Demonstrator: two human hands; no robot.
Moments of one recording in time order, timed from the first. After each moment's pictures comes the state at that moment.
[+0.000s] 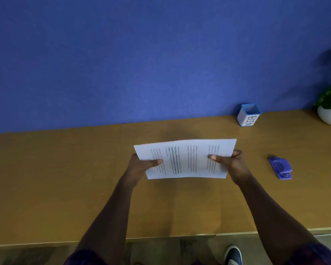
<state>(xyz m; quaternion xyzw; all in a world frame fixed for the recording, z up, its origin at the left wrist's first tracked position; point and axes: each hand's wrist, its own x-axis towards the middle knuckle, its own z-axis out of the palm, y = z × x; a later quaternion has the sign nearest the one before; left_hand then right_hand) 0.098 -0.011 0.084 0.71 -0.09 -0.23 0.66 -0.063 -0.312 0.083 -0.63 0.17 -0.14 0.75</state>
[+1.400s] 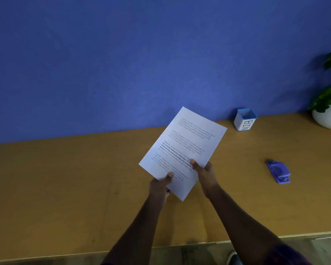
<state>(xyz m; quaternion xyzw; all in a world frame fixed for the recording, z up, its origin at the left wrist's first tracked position) 0.033 -0.068 0.034 0.55 0.05 -0.30 0.78 -0.026 -0.235 0.056 -0.55 0.23 -0.17 0.79</state>
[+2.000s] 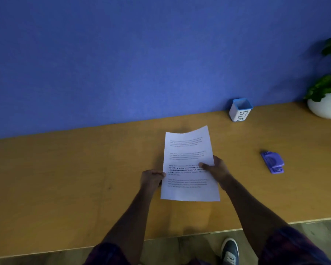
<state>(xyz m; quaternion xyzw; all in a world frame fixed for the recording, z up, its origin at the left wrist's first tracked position) 0.061 -0.066 0.008 0.78 0.08 -0.28 0.55 -0.046 -0.317 -0.007 -0.69 0.34 -0.05 0.64</state>
